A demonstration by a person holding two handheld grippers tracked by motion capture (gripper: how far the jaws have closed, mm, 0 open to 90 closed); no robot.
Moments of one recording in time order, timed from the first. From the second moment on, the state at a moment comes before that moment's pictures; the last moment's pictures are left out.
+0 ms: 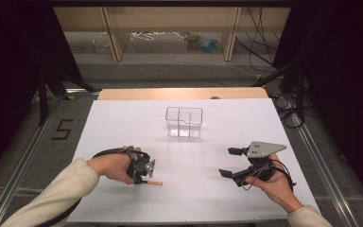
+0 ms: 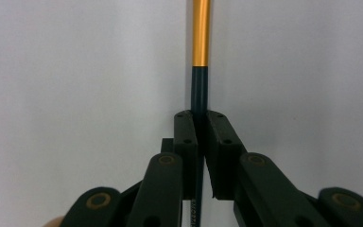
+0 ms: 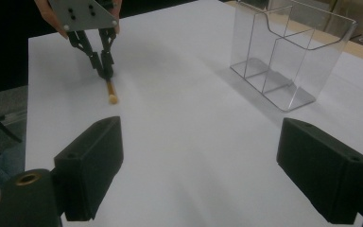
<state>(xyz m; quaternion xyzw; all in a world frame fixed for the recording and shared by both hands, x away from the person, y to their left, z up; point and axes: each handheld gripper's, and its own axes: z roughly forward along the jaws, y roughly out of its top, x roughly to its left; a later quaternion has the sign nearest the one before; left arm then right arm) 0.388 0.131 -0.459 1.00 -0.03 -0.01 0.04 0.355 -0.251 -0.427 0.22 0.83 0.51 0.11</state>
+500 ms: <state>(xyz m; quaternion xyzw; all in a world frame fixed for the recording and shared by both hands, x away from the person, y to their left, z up) 0.390 0.136 -0.452 1.00 -0.02 0.00 0.07 0.356 -0.252 -0.427 0.23 0.83 0.50 0.10</state>
